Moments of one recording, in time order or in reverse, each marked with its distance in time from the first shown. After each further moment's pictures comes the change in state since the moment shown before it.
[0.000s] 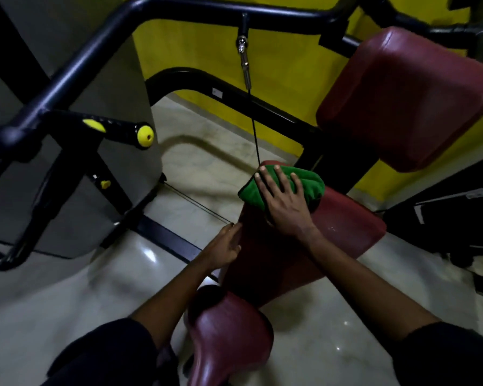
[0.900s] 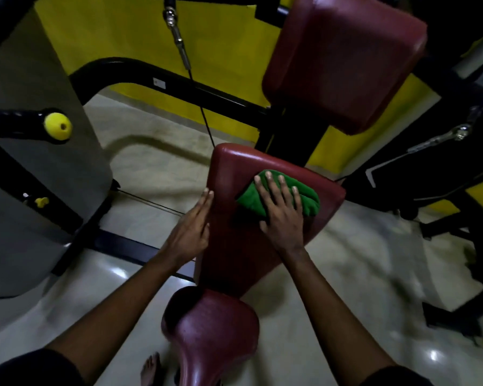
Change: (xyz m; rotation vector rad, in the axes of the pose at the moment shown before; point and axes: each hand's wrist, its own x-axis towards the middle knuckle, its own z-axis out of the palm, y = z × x) left_hand 0.001 0.045 -0.028 0.239 0.256 0.475; right_hand -0.093 -0.002 0.028 0.157 0.061 0.471
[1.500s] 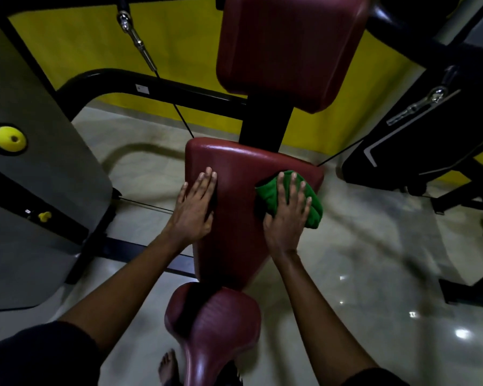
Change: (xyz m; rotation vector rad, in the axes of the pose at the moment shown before) left_hand 0.044 0.053 0.003 0.448 -0.280 -0.053; right_hand -0.041 0.020 0.014 0.280 0.154 0.495
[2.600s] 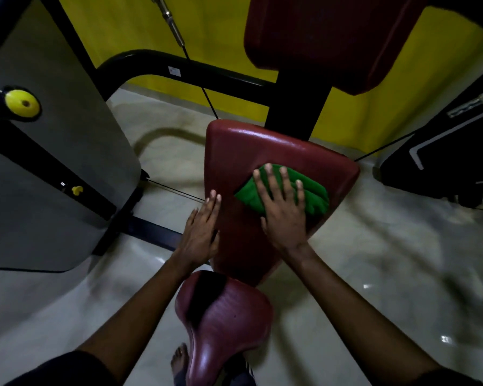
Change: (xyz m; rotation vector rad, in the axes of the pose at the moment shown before) left_hand -0.062 -0.006 0.067 -0.161 -0.043 -0.151; right_hand 0.002 -0.016 0.017 -0.229 -0.154 -0.542
